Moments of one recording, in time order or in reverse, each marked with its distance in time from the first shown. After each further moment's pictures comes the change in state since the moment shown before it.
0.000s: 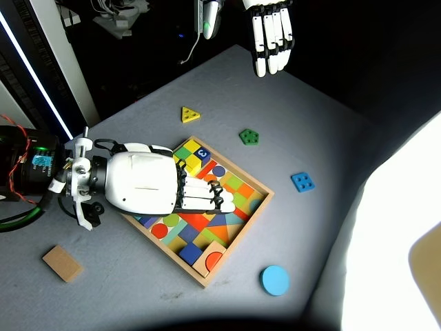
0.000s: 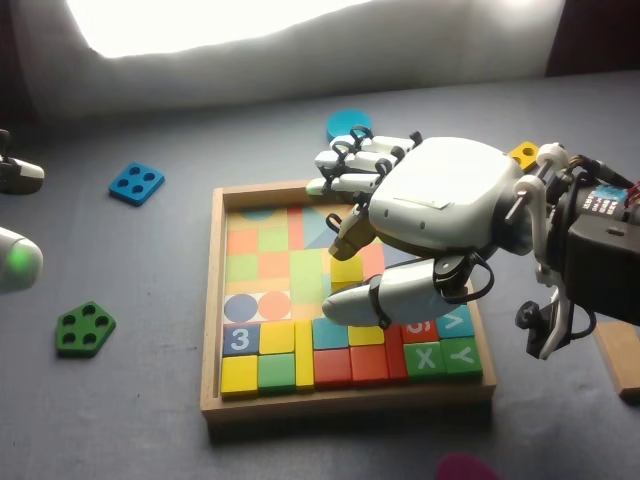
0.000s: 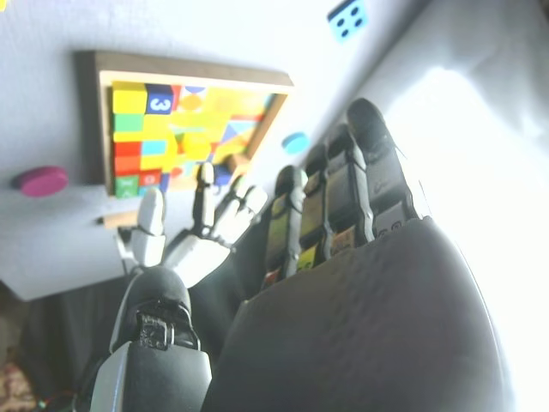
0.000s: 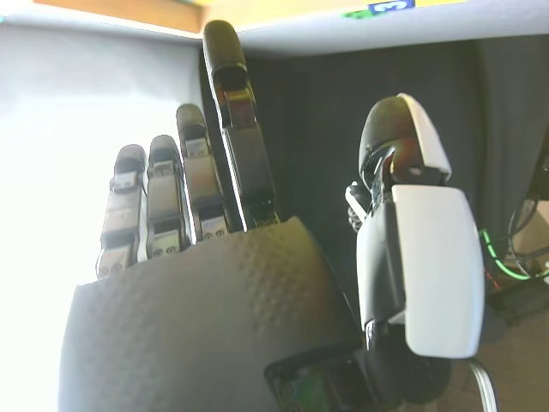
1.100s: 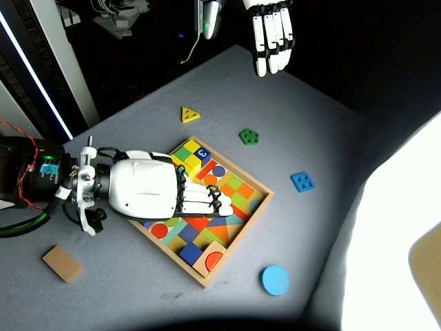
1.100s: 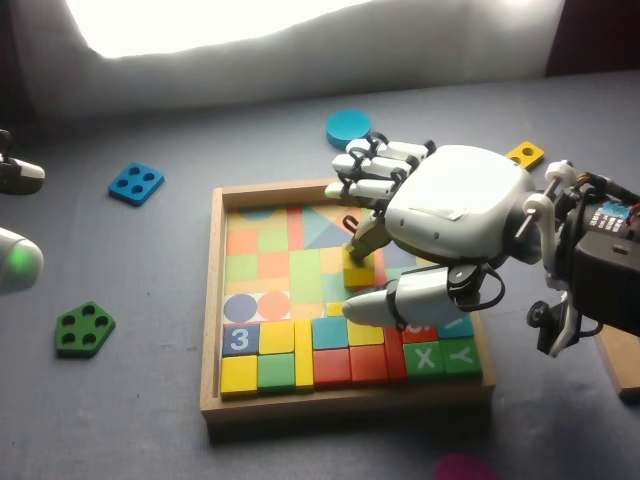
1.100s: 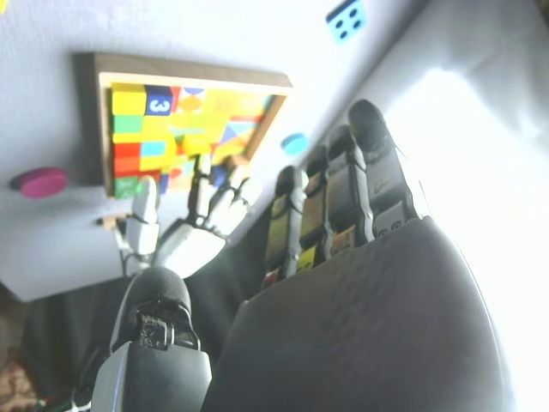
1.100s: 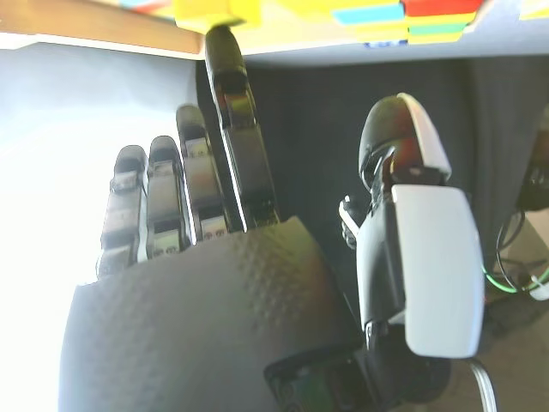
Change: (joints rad) left arm 0.000 0.000 -0.002 0.000 0.001 0.000; right arm -0.068 -0.026 0.062 -0.037 0.083 -0.019
